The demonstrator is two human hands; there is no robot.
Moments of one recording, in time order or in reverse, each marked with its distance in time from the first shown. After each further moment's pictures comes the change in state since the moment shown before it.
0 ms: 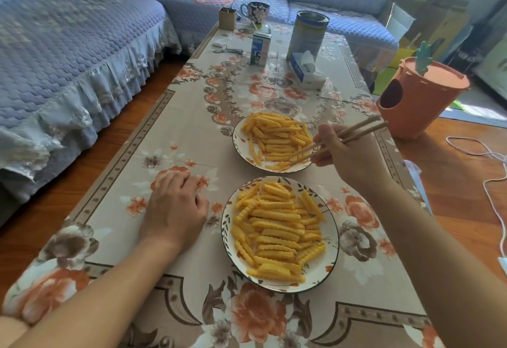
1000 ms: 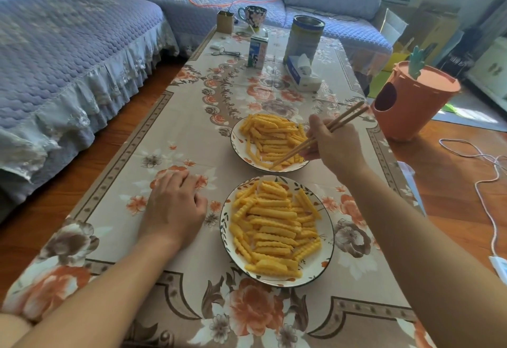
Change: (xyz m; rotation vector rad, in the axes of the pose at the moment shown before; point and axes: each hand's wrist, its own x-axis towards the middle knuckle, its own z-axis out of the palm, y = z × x) left_hand -0.002 0.003 -0.003 -0.022 -0.004 -0.013; right_hand 0.018 -0.006 0.018 0.072 0.047 0.121
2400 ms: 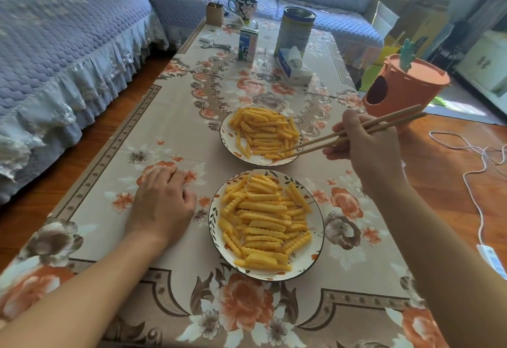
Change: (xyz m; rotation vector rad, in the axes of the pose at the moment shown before) left_hand 0.001 -0.003 0.005 0.041 0.003 0.019; right_hand -0.041 -0.011 -0.049 0.096 0.152 -0.086
